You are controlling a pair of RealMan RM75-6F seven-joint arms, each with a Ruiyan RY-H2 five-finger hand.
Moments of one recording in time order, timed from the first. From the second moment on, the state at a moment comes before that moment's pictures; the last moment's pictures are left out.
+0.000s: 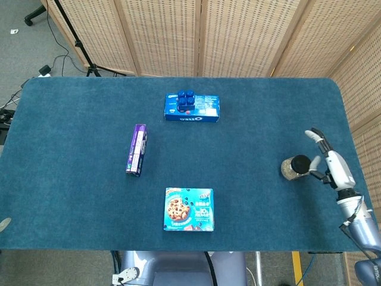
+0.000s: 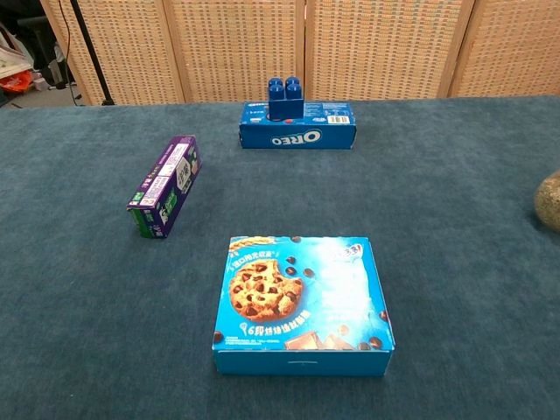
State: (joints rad) left arm 0.07 -0.97 -0.03 -1.69 1.51 1.63 -0.20; right arm 0.39 -1.15 0.16 -1.35 -1.42 1.11 0.87
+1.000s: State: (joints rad) left arm 0.07 -0.97 -0.03 -1.68 1.52 1.63 -0.22; right arm 0.44 -1.01 0.15 -1.40 -1.33 0.58 1.31
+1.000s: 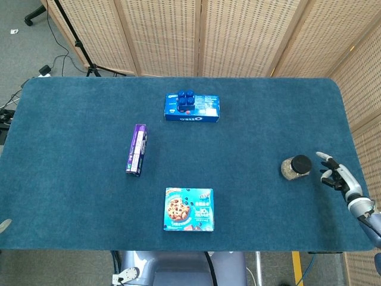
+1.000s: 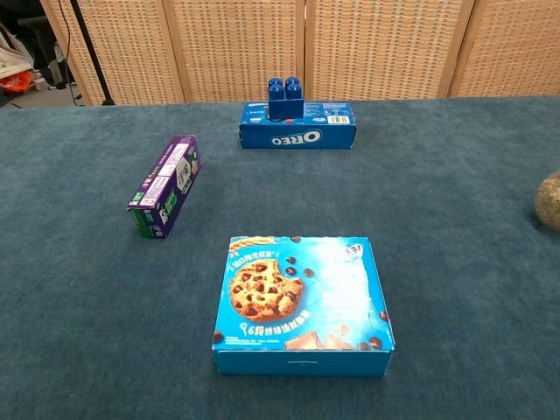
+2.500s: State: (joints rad) left arm 0.06 -0.96 -0.03 -1.68 1.51 1.61 -0.24; right arm 0.59 -1.03 0.27 -1.84 -1.00 0.49 1.02
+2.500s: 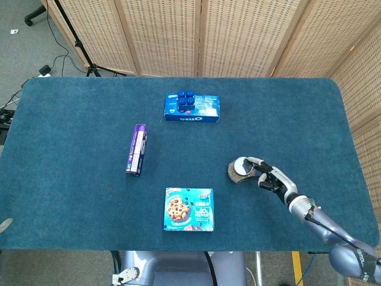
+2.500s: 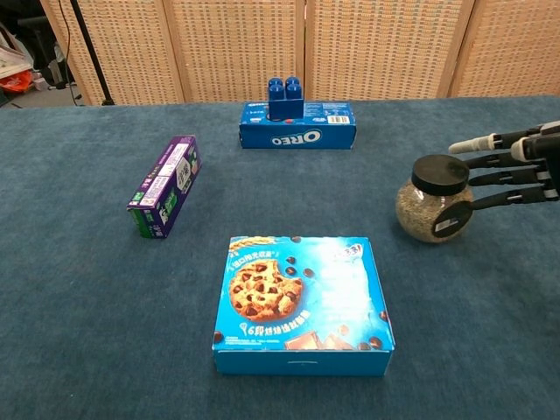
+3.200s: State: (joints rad) left arm 0.05 -0.96 -0.03 -1.68 1.50 1.59 -0.23; right arm 0.77 -1.14 0.26 -1.93 -0.61 0.59 0.73
